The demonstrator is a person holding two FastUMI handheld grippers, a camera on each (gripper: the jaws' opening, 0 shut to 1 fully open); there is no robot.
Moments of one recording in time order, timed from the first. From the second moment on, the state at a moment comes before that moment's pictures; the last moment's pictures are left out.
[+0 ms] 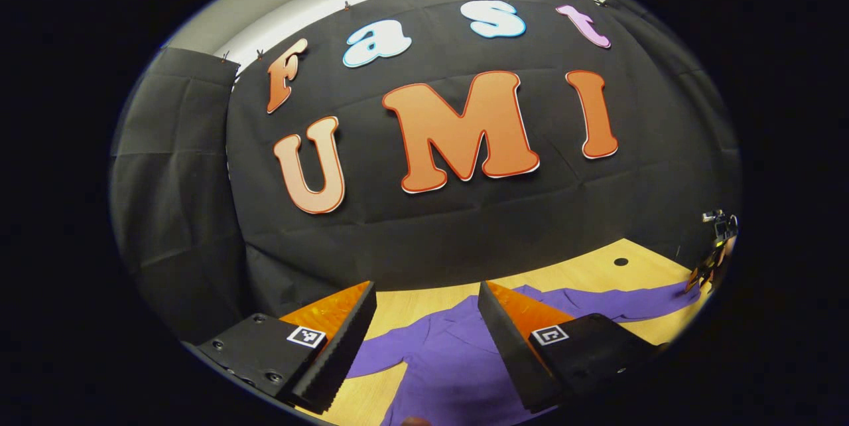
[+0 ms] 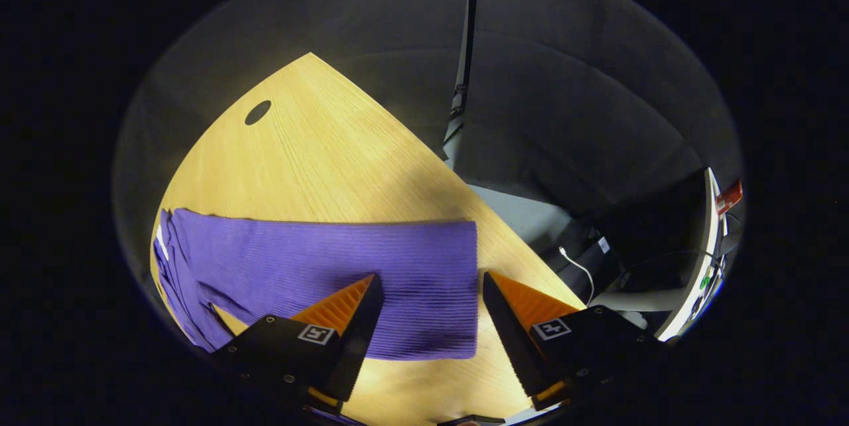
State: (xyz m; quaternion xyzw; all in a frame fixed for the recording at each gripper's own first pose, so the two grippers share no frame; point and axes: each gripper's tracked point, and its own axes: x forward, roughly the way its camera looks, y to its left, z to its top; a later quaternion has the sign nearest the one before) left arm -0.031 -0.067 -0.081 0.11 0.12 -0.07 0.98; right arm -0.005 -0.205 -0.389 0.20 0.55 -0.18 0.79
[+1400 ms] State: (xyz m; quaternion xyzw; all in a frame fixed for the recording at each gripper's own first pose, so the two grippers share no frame) left arm 0.000 0.059 -0.091 0.07 0.12 -0.06 0.99; right arm 0.033 -0.032 -0.174 0.24 0.44 -0.03 0.87
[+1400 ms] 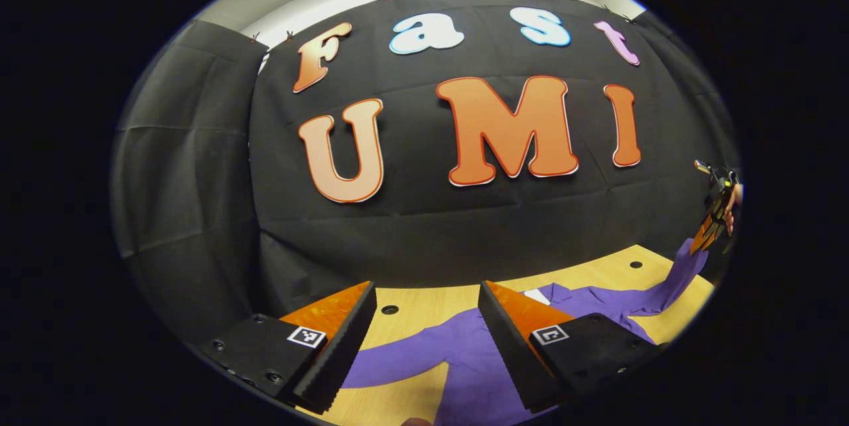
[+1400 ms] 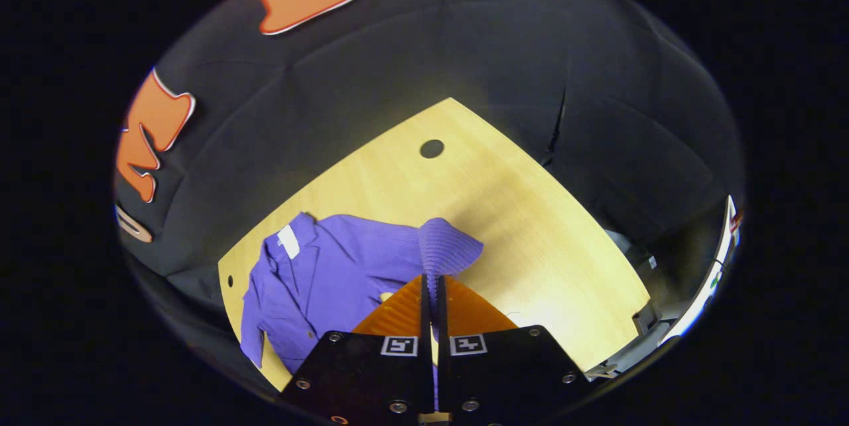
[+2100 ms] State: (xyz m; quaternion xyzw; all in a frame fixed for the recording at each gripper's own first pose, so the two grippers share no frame) left arm 0.005 0.189 -0.116 0.06 0.14 0.00 0.99; right arm 0.049 0.182 -0.098 0.15 0.43 0.11 0.88
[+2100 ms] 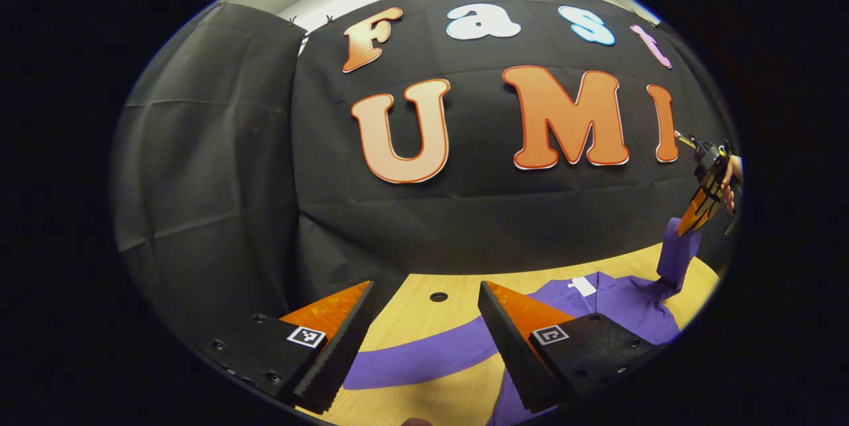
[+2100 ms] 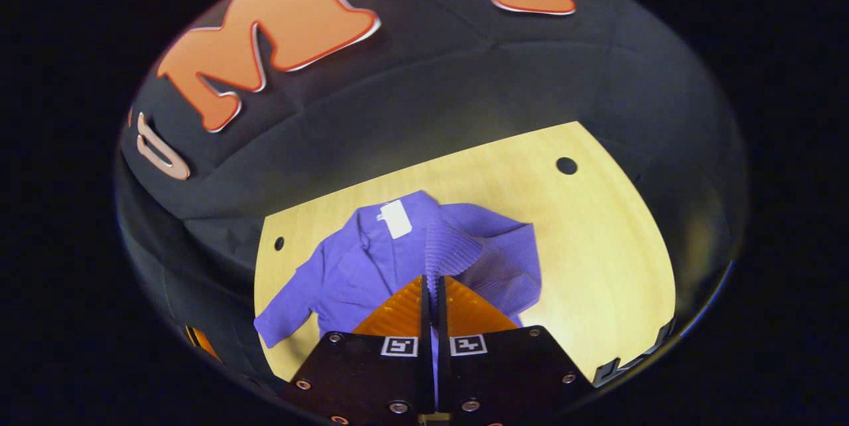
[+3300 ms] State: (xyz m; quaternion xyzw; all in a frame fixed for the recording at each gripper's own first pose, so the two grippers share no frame) left arm 0.029 0.294 -0.166 0.03 0.22 0.06 0.97; right arm 0.020 0.315 0.001 0.20 0.31 0.23 0.90
